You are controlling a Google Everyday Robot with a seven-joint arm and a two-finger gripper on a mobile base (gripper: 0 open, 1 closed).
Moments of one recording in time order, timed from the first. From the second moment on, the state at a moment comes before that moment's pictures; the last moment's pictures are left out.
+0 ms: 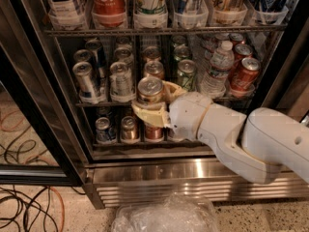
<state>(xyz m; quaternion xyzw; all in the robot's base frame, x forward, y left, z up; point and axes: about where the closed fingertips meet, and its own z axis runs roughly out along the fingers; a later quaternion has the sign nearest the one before) 0.503 0.014 0.901 -0.38 0.62 0.25 0.64</state>
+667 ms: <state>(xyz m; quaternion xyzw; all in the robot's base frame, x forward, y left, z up) 0.437 0.026 0.892 -0.36 0.64 0.24 0.63</state>
